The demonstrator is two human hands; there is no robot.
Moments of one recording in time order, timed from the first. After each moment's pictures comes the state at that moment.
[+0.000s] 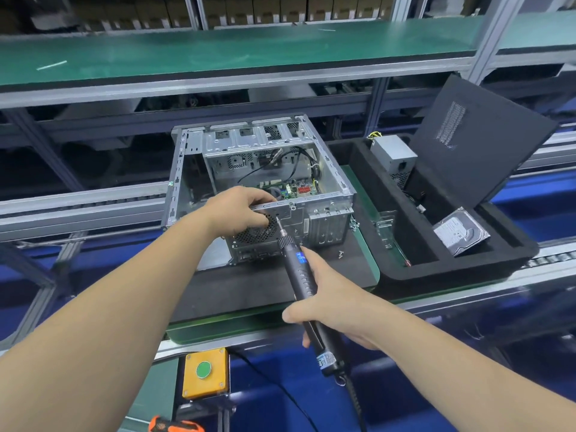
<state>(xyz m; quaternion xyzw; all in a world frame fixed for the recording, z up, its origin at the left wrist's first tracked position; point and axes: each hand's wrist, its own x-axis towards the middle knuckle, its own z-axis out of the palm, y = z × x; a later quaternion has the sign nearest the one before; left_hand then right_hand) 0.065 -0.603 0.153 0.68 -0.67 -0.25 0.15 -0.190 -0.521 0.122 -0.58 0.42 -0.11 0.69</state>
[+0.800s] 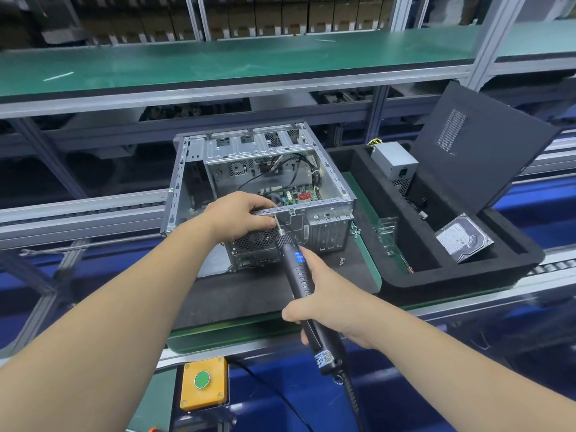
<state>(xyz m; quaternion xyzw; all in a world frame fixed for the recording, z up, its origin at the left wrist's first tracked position) 0.069 -0.608 0.151 0.69 -0.68 -0.21 0.14 -0.184 -0.533 0.121 -0.59 0.41 -0.13 0.68</state>
